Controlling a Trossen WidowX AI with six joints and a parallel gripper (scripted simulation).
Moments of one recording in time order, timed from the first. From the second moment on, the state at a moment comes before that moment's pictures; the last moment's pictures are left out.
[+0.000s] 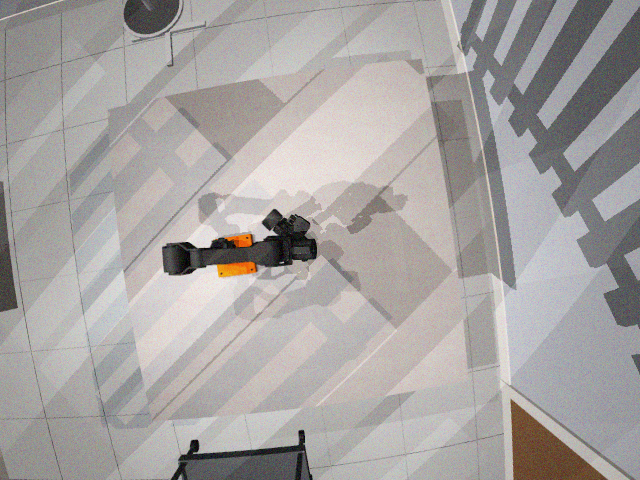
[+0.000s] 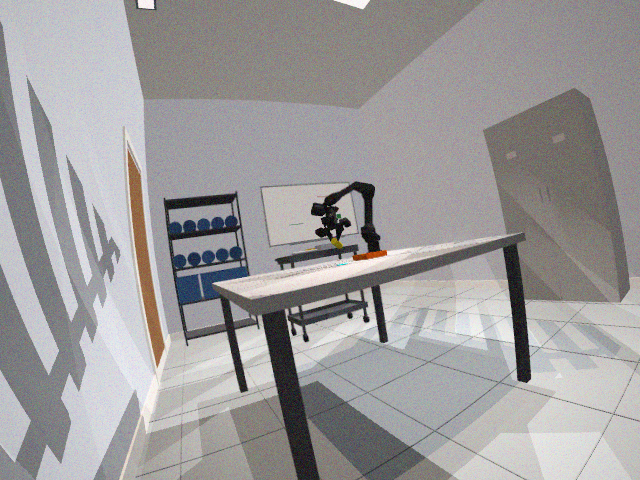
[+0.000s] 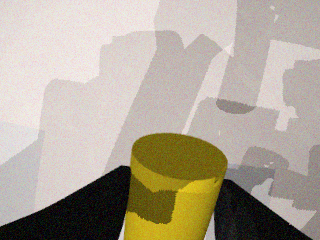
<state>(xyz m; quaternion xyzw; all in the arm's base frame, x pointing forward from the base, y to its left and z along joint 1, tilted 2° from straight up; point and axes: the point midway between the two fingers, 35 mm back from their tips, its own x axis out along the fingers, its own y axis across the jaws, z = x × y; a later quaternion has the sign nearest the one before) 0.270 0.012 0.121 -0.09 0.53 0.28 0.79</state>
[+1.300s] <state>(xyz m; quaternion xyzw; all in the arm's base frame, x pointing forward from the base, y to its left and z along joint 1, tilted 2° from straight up) 0.275 0.005 0.118 -0.03 0.42 0.30 0.86</state>
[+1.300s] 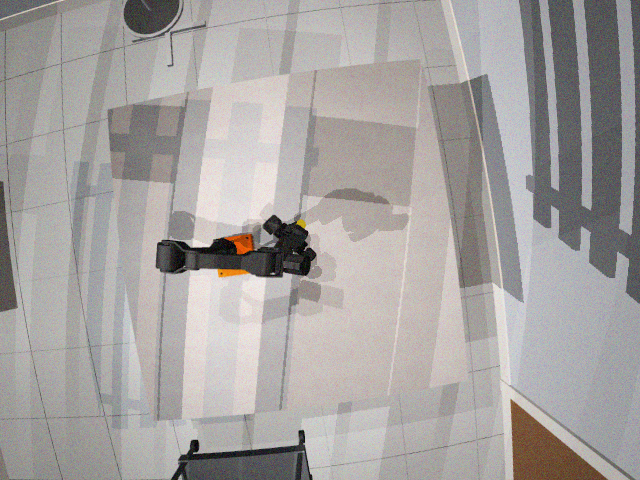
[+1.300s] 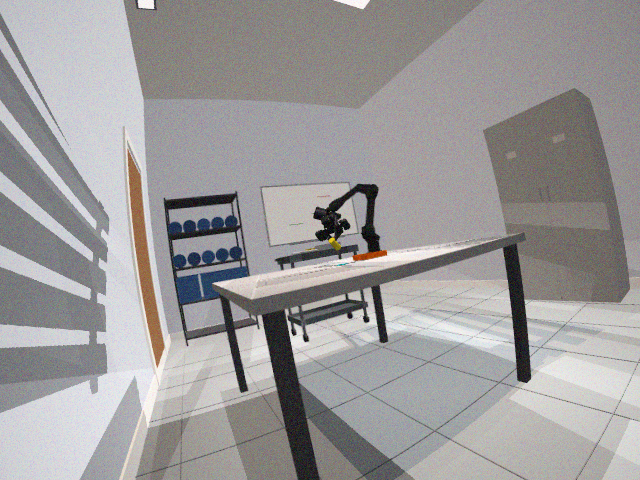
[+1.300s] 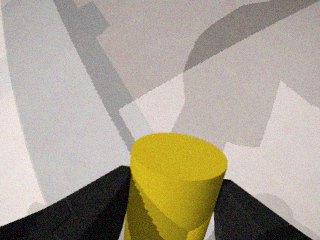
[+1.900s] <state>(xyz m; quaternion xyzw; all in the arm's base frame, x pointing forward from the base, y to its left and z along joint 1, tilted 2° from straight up) 0.274 0.001 0.120 -0.01 0.36 0.30 0.88</state>
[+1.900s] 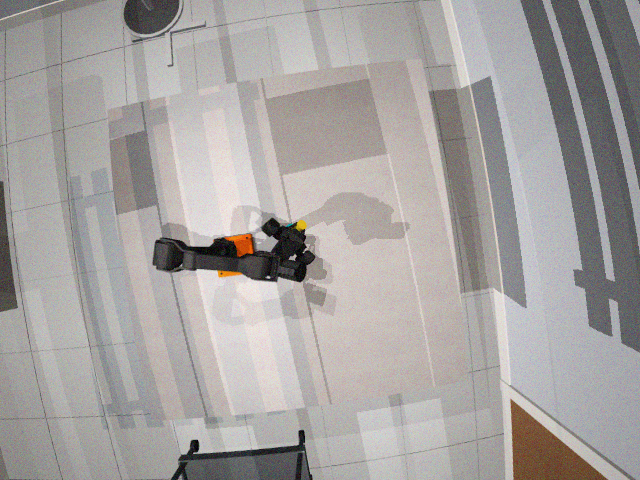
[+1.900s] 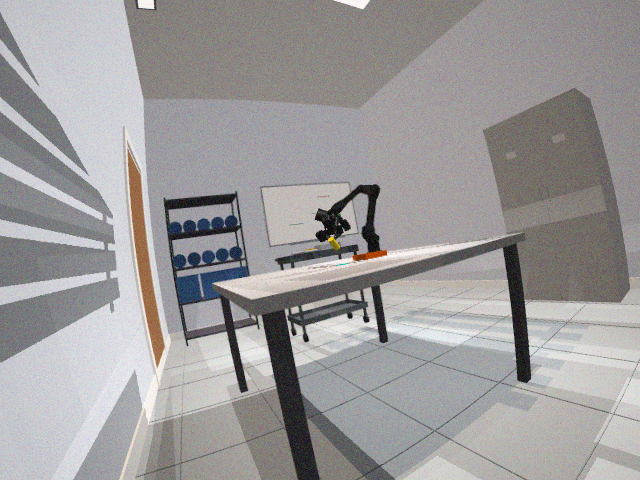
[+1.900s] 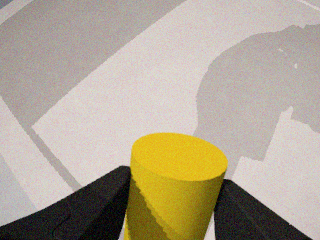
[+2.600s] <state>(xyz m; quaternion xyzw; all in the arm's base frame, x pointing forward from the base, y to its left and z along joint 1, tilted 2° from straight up) 0.270 -0.004 0.123 0.00 0.29 0.31 0.90</state>
